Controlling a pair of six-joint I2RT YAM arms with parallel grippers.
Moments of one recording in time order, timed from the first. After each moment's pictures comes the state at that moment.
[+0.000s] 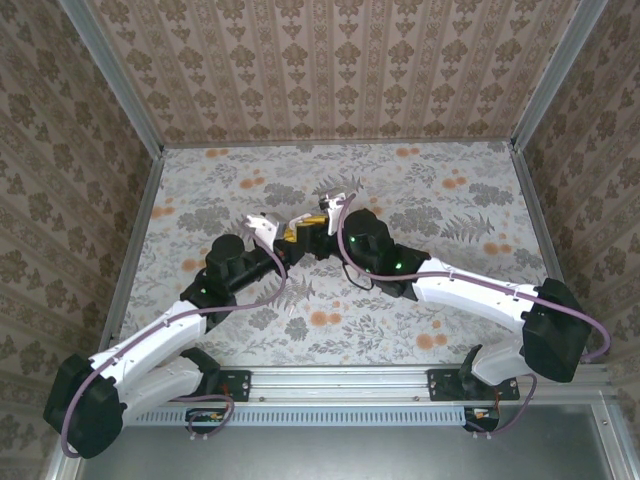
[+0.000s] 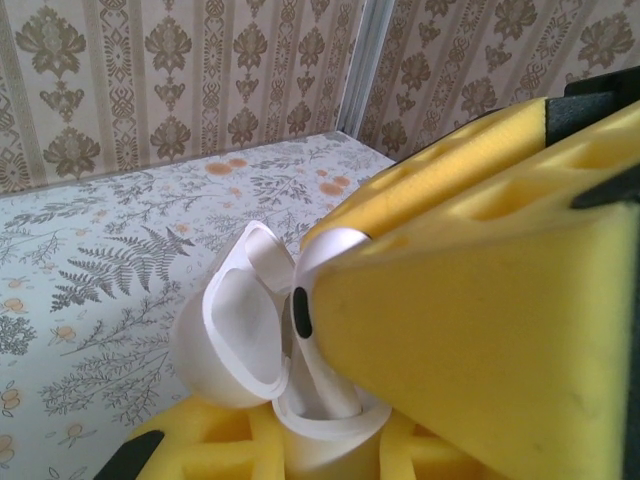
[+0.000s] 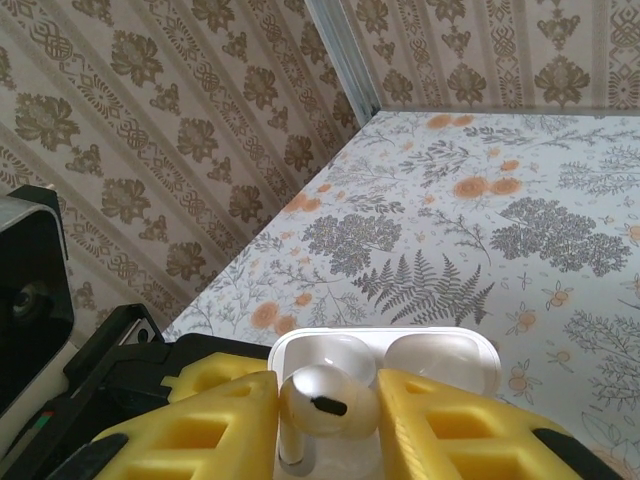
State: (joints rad) left arm -0.67 0.95 0.50 0.31 0.27 -0.19; right arm 0.90 1.41 0.99 0.19 0.06 0.44
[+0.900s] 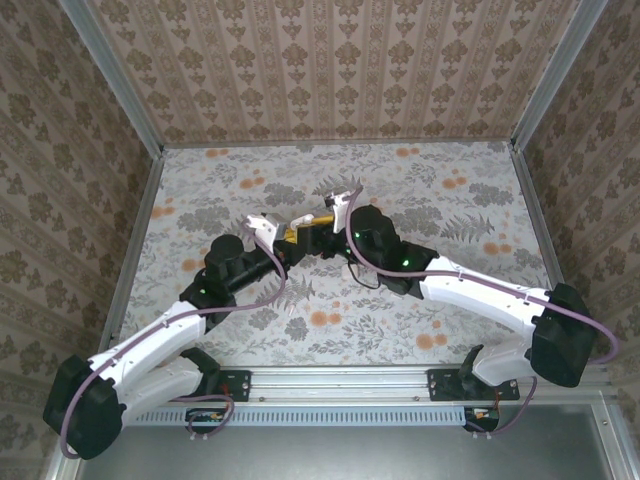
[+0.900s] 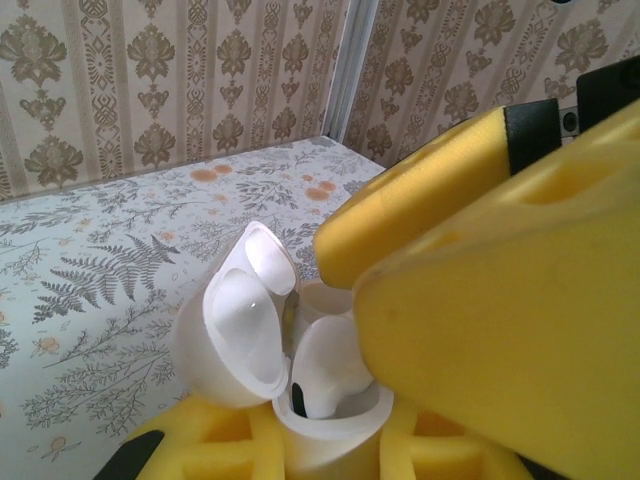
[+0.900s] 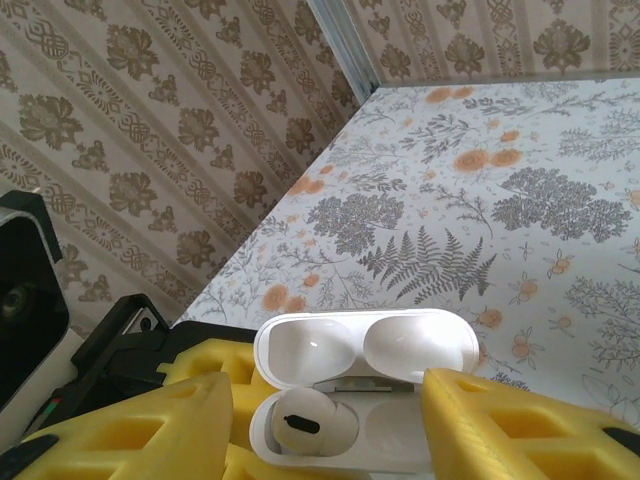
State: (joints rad) left arm -0.67 0.94 0.50 0.32 0.30 -0.19; right arm 0.86 1.37 1.02 0.07 0.01 0.50
